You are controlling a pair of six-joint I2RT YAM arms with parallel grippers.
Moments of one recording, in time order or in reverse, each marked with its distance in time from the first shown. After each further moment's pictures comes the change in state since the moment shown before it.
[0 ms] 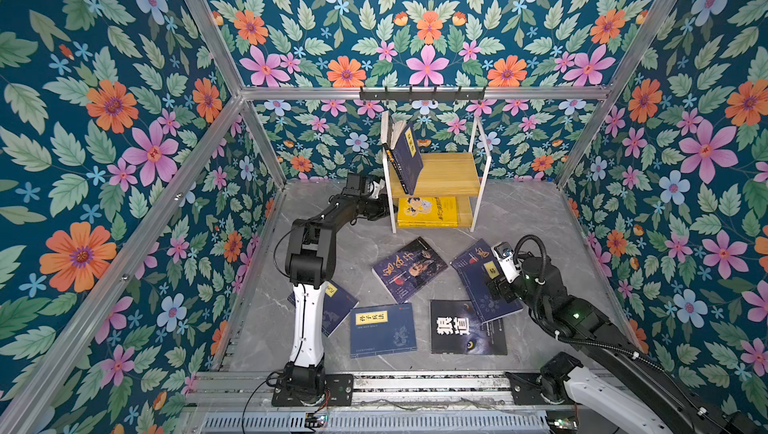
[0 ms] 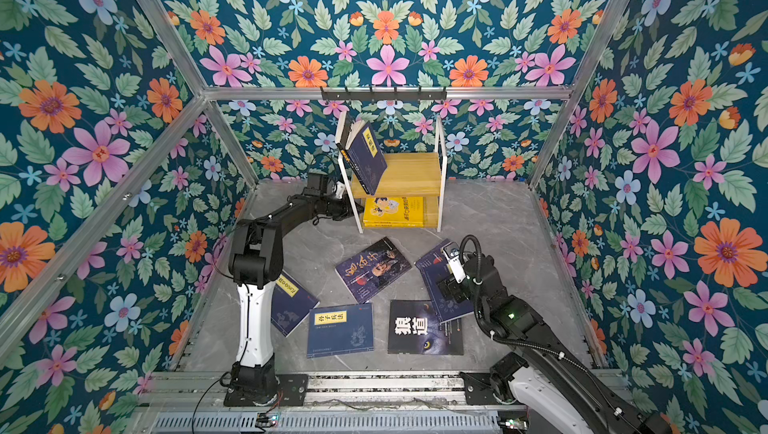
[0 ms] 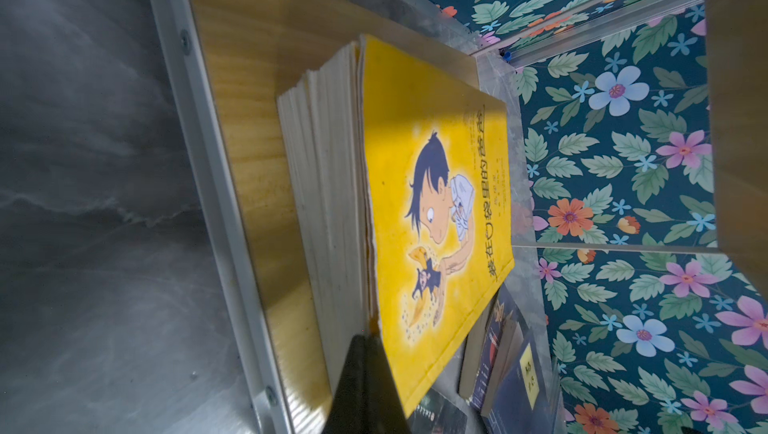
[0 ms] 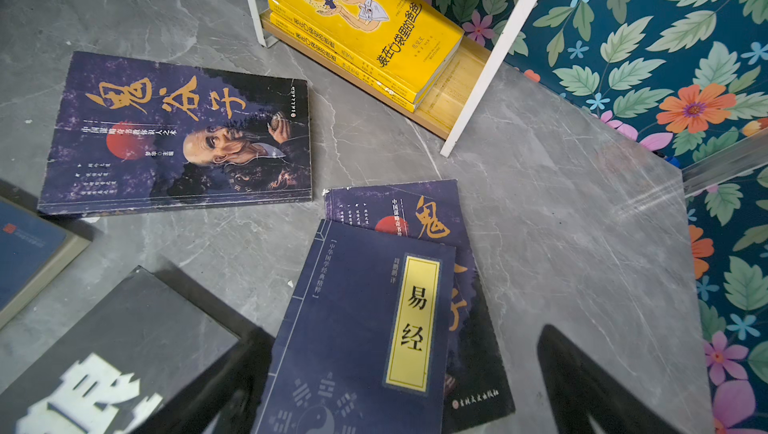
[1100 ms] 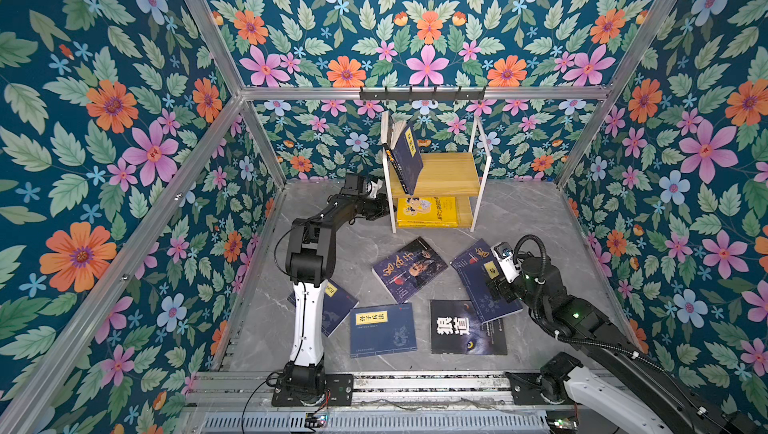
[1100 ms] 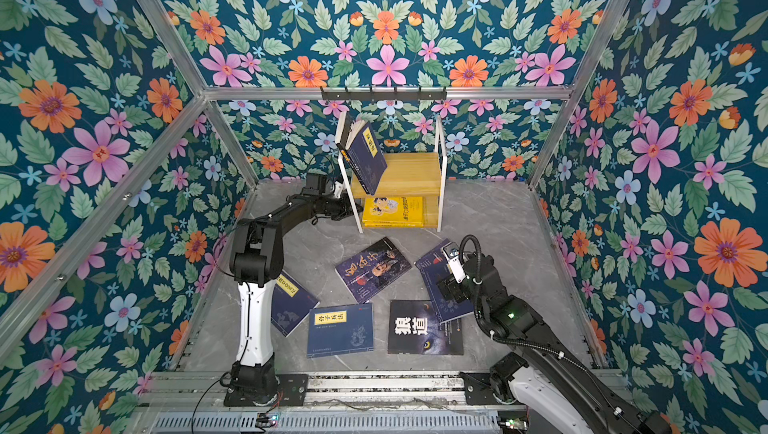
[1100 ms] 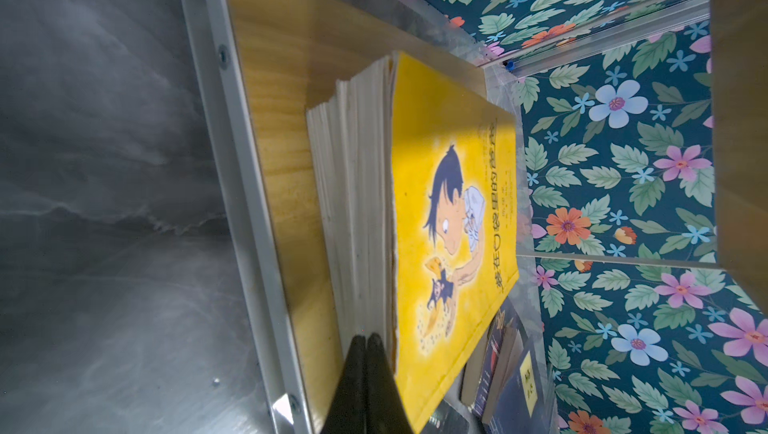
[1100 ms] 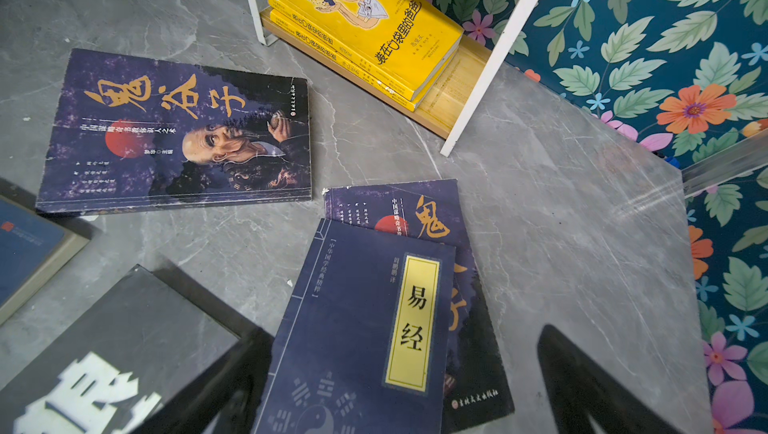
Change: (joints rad) left arm 0.014 0.026 0.028 0.001 0.011 -0.008; right arm 0.000 0.003 0.000 0.000 0.000 -0.006
